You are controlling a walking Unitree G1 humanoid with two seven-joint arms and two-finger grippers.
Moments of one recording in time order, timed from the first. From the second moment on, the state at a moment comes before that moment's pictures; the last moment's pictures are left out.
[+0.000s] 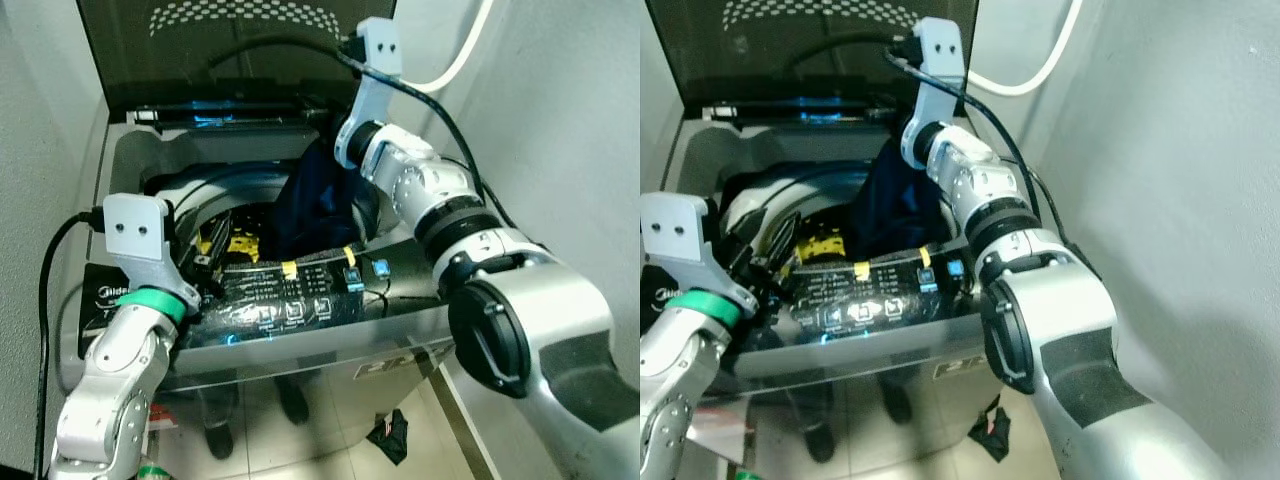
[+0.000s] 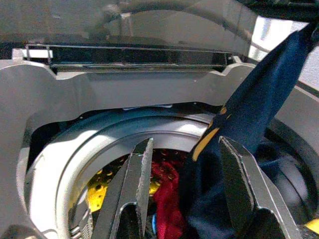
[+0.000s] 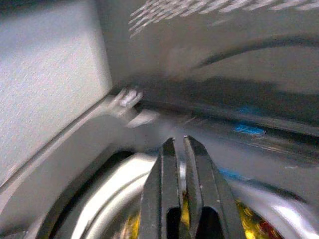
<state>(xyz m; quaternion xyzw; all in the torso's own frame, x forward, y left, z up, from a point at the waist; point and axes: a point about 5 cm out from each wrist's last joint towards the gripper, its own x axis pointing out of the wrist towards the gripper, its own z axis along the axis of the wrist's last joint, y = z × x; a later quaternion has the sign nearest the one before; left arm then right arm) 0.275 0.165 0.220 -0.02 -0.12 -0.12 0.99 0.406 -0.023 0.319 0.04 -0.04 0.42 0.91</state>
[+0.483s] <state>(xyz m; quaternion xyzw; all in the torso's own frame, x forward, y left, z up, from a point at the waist) 0.279 0.156 0.217 0.06 -0.03 -0.16 0.99 0.405 -0.034 0.305 -0.09 0.04 0.46 0.88</state>
